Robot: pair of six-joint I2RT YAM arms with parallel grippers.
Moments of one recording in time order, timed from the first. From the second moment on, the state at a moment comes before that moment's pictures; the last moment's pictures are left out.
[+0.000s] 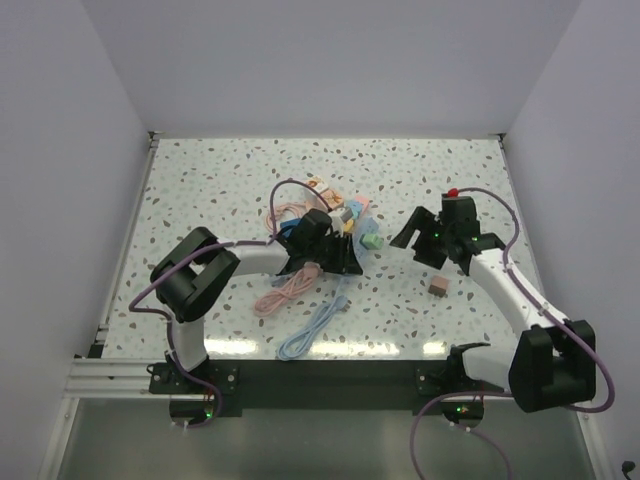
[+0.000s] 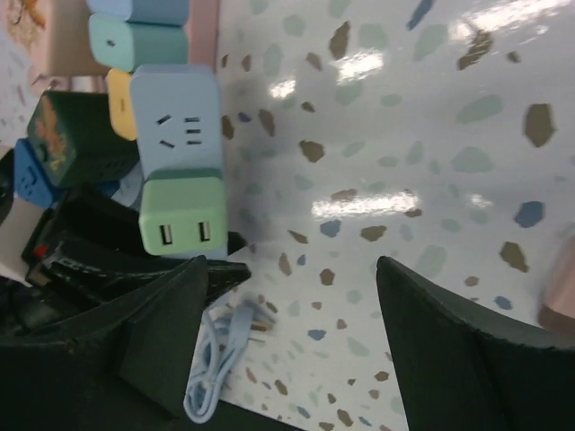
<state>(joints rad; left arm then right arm) -0.76 1.88 1.00 0.20 0.39 -0.64 0.16 1.20 0.80 -0.49 -0.18 0.68</state>
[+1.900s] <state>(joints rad) -0.80 1.88 1.07 0.26 0.40 -0.63 0.23 1.03 0.75 -0.47 -0.34 0.87</state>
